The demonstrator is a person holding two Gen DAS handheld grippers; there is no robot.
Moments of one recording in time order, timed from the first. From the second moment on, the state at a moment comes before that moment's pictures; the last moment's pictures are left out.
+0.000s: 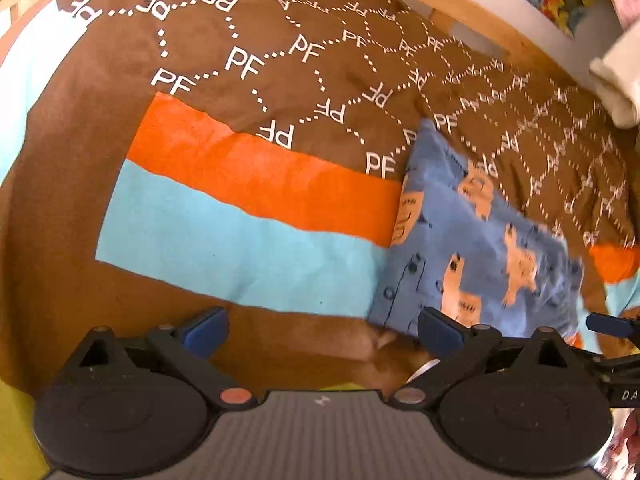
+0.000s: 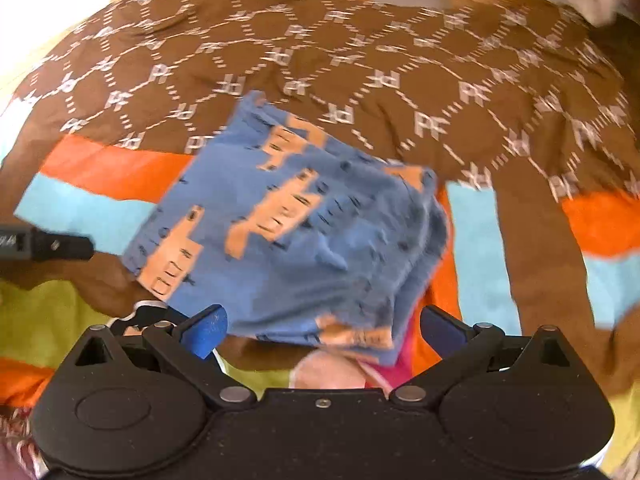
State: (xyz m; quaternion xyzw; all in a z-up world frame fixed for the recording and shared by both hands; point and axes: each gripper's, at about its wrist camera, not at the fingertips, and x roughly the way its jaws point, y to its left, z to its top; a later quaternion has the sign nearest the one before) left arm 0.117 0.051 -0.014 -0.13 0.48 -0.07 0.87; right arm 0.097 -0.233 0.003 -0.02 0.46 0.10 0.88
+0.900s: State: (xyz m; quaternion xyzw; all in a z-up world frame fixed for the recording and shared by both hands) left arm 0.156 0.025 -0.029 -0.11 0.38 -0.20 0.90; right arm 0.164 -0.318 0.008 0.02 0.38 0.17 0.91
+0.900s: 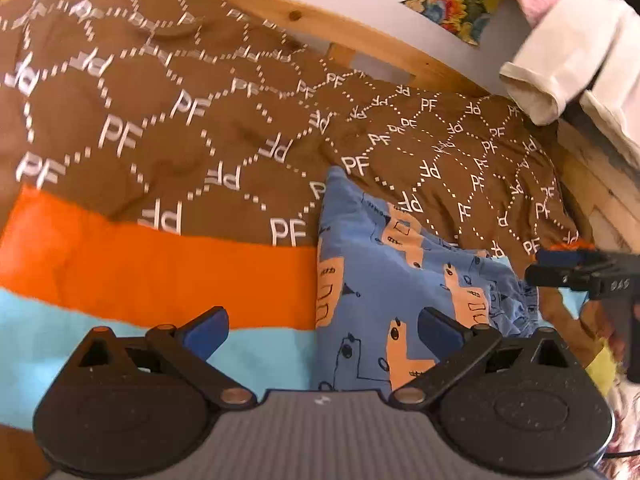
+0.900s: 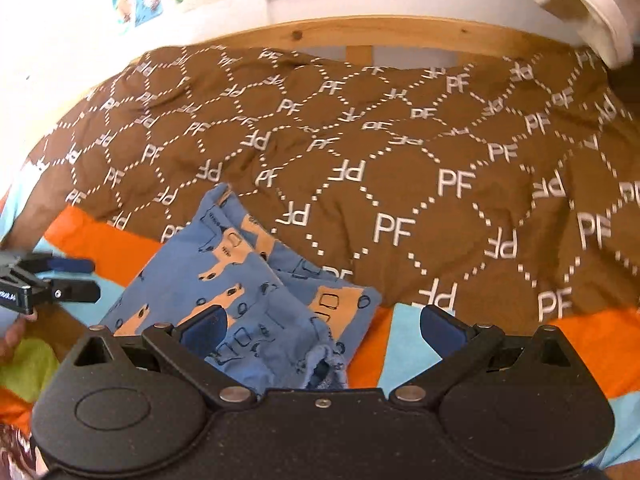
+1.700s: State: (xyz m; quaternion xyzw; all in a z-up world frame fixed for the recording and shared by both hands) left arm 0.168 0.016 -0.052 -0.15 0.38 -0.30 0.86; right arm 0.207 -0.353 -0.052 0.23 0.38 0.28 0.85
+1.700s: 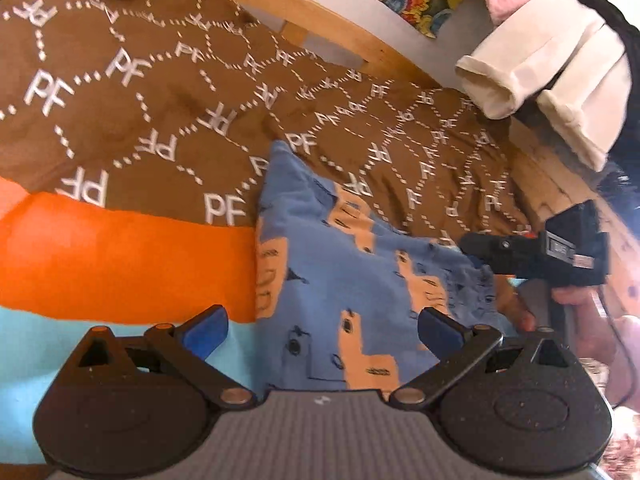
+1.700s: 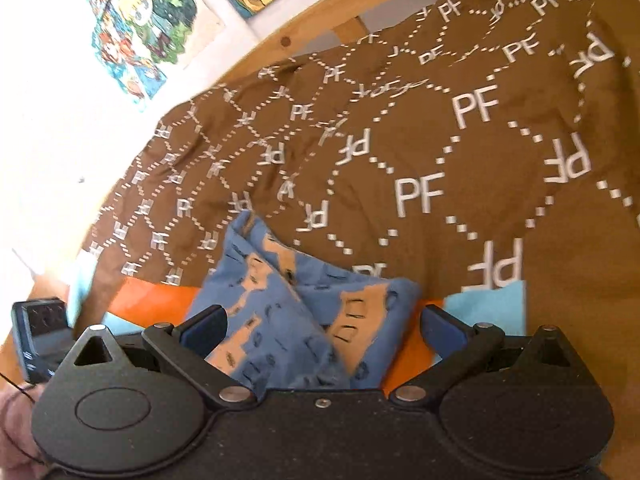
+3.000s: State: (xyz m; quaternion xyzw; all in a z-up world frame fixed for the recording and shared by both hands) left arm 0.167 -0.002 -0.055 -0.12 0.44 -0.23 0.86; right arm 0.149 -0.318 -0.071 0.19 0.34 0.14 0.91
